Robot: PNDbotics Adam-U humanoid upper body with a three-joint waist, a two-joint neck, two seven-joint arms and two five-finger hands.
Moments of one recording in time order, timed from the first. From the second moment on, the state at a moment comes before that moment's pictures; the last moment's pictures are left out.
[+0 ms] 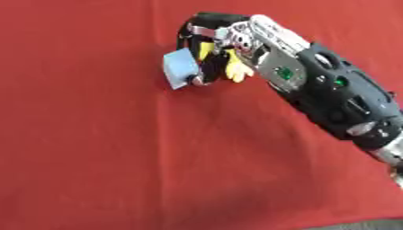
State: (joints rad) left arm -0.50 0.64 0.00 -1.57 0.58 0.00 0.24; right arm -0.63 -0.86 0.33 -1.82 0.49 0.35 0.53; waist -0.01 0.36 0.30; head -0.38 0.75
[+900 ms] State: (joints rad) left arm -0.51 0.66 0.00 -1.56 0.55 -0.01 0.24; right arm -0.57 -0.81 0.29 -1.98 0.21 0.61 0.06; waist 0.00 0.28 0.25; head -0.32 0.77
